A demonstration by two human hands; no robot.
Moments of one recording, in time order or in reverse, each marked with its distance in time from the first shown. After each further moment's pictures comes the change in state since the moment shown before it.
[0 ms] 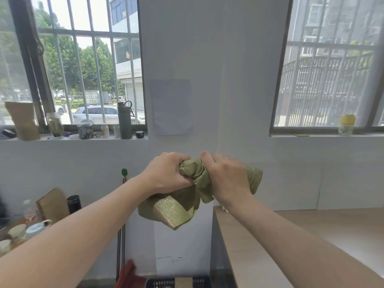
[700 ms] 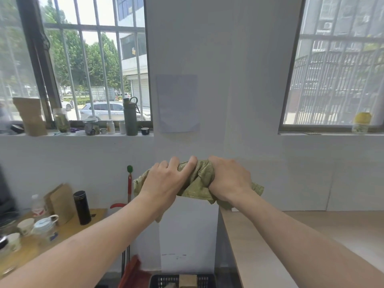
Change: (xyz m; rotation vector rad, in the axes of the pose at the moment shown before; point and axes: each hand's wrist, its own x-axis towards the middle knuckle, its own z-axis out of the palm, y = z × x) left_hand -0.018 -0.038 0.043 0.829 0.234 0.053; right_hand 0.018 -0.006 0.009 0.334 -0.465 0.218
